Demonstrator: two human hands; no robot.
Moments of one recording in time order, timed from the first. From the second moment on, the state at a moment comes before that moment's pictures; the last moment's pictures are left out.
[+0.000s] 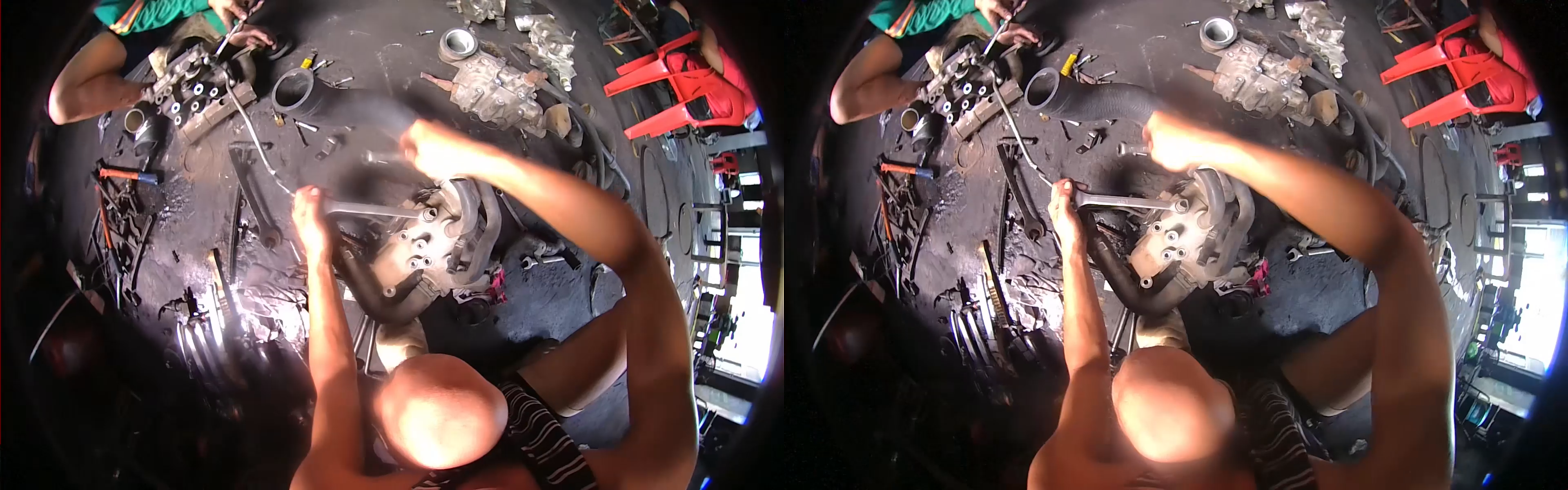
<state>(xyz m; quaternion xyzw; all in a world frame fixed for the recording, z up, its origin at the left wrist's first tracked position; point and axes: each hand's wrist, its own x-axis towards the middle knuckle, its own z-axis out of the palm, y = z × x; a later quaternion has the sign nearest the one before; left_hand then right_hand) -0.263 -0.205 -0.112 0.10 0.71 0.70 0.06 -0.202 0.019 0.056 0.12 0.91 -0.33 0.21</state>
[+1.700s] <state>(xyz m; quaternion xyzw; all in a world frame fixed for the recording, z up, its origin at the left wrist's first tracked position) -0.151 -0.229 -0.016 0.30 0.84 0.29 0.34 0.296 0.148 -0.004 0.42 0.59 -0.59 0.35</state>
